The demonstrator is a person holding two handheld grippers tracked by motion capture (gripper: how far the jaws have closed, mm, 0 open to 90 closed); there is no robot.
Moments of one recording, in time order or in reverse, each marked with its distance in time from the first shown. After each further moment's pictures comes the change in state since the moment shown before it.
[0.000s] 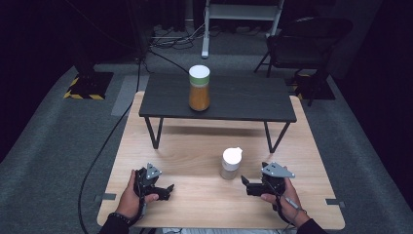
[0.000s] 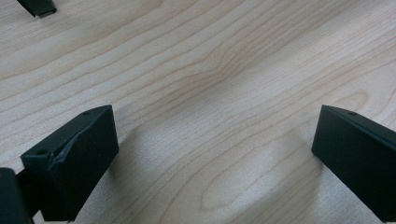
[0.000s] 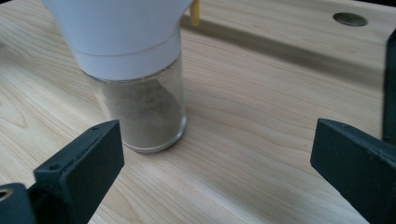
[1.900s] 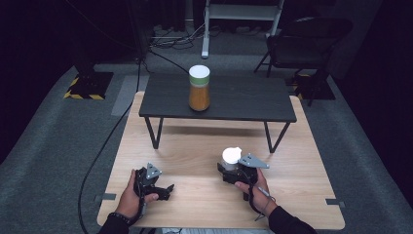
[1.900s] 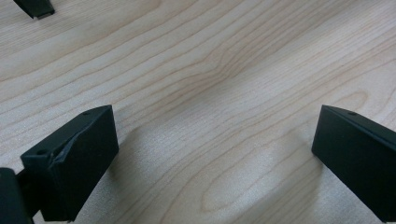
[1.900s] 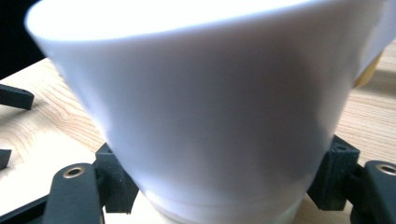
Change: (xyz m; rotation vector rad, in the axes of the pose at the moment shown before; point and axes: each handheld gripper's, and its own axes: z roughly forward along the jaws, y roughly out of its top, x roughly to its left) left arm 0.001 0.000 0.000 0.002 -0.005 0.003; right arm 0.025 0.002 0.068 -0.108 0.098 0.105
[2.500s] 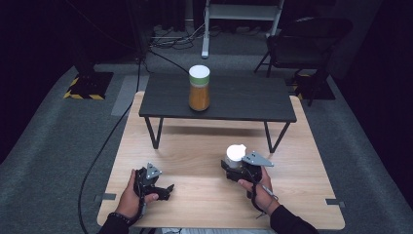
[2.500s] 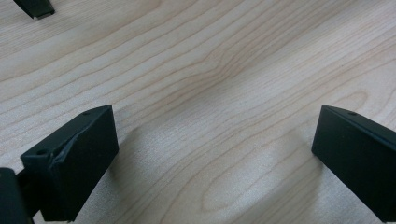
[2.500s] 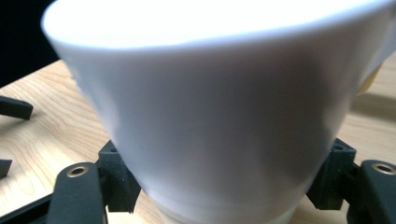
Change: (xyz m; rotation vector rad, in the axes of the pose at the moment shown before) left arm 0.000 0.000 0.000 0.000 0.000 0.001; right arm -0.005 0.011 -0.015 -0.026 -0.018 -0.018
